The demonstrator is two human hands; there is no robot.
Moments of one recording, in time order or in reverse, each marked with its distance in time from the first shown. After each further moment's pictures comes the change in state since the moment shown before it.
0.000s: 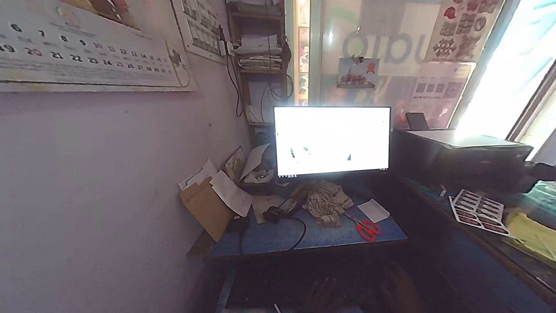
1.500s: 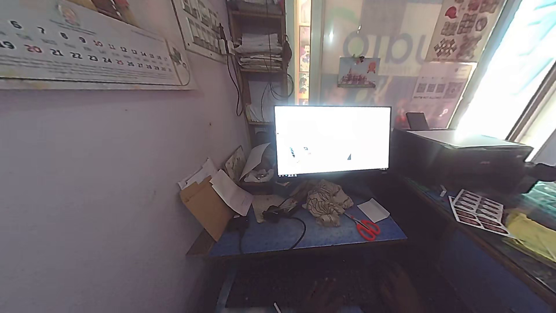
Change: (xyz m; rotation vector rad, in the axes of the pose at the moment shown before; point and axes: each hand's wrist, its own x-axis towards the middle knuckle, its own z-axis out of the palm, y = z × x) left_hand 0.000 0.000 0.001 -0.012 0.000 0.013; right_hand -0.004 -0.020 -0.022 0.051 -0.024 -0.012
